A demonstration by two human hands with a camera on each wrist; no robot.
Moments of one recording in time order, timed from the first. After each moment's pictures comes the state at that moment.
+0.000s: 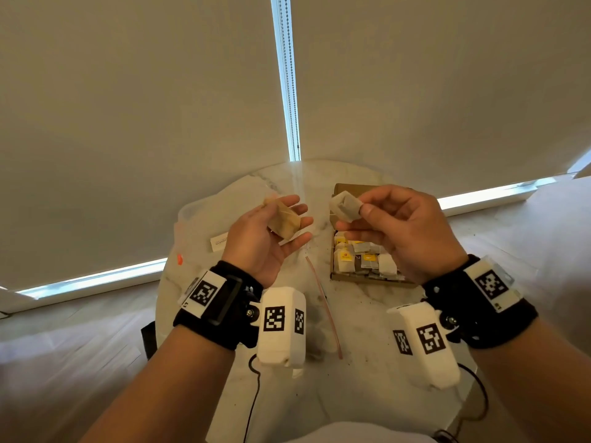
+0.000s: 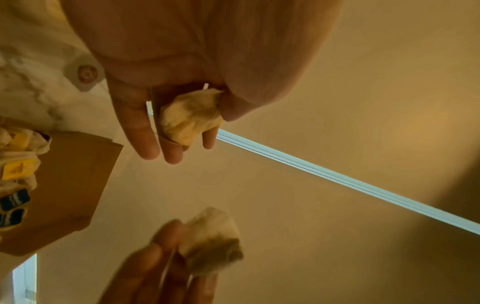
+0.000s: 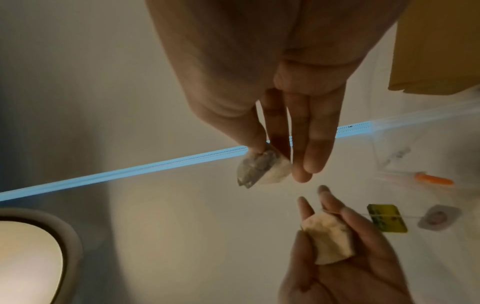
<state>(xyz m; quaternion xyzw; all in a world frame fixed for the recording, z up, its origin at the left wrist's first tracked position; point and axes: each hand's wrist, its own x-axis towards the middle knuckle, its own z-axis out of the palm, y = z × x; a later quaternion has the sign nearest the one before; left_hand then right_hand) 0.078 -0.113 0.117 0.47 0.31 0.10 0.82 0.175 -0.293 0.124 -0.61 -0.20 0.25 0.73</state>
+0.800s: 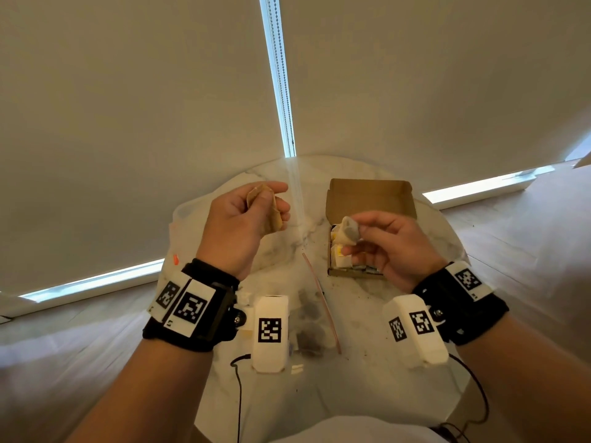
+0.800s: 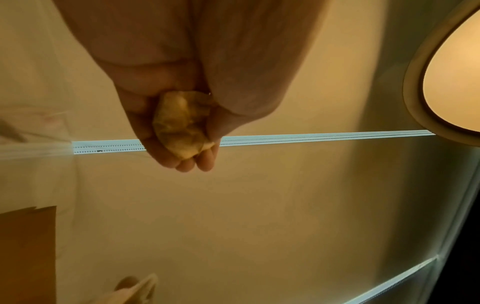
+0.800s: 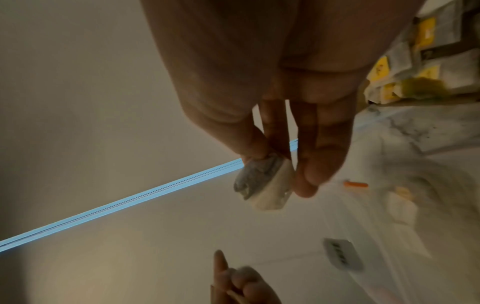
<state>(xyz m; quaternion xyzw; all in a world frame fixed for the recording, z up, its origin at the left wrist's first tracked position) 0.070 -0.109 0.134 0.66 0.22 0.20 0.69 0.183 -0.303 0.077 -0.56 -0.07 0.37 0.74</state>
